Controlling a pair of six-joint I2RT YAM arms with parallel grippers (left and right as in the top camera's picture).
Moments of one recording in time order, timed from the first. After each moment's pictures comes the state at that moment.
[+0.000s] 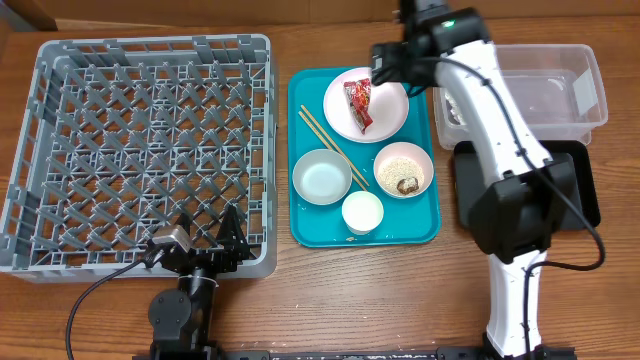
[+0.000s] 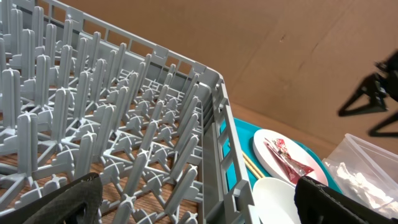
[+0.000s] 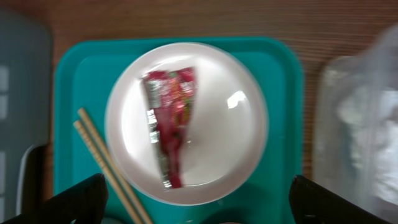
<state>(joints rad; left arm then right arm) -0.01 0.02 0.01 -0.08 0.02 -0.44 0.33 2.26 2.28 -1.15 0.02 0.30</state>
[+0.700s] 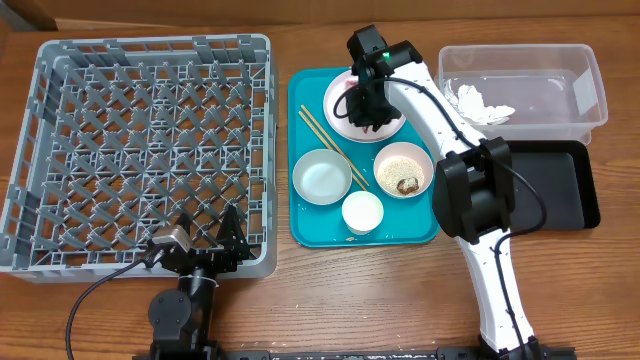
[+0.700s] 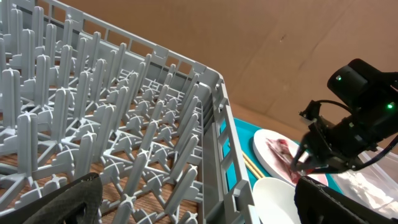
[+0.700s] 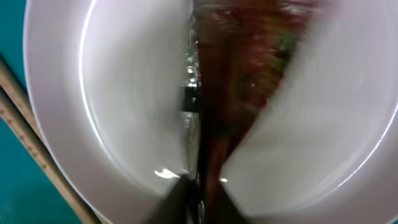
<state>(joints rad) -0.01 0.02 0.01 -0.08 0.02 -0.44 0.40 2.50 2.27 -1.15 -0.05 0.28</state>
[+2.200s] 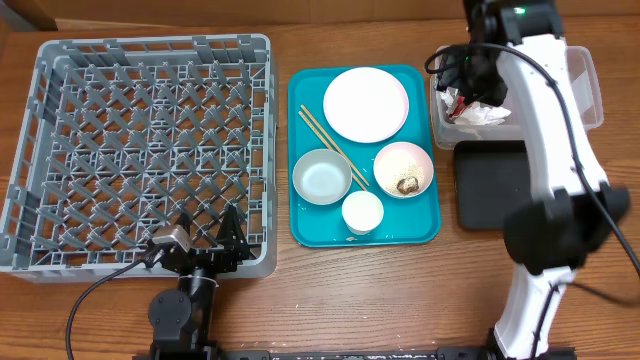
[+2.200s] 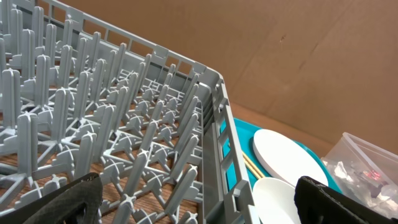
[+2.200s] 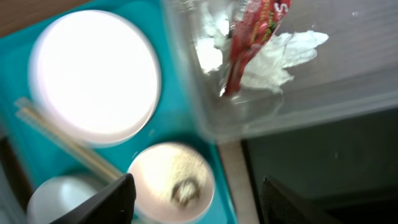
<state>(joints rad) -0.01 0.02 0.01 -0.08 0.02 -0.44 0.17 2.07 2.28 -1.51 0.03 0.43</state>
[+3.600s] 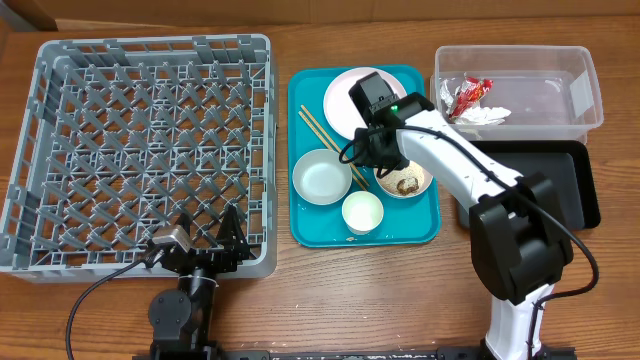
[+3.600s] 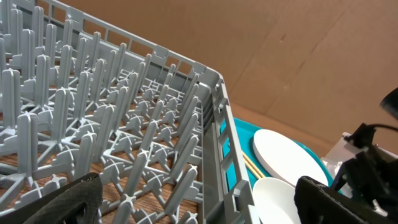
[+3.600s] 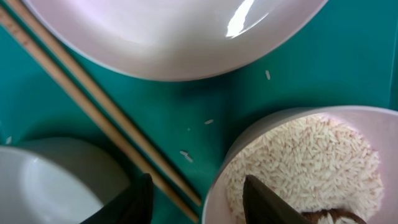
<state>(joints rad) -0.01 0.02 0.01 -0.08 0.02 -0.44 0.49 2.05 1.57 -0.88 0.03 0.58</state>
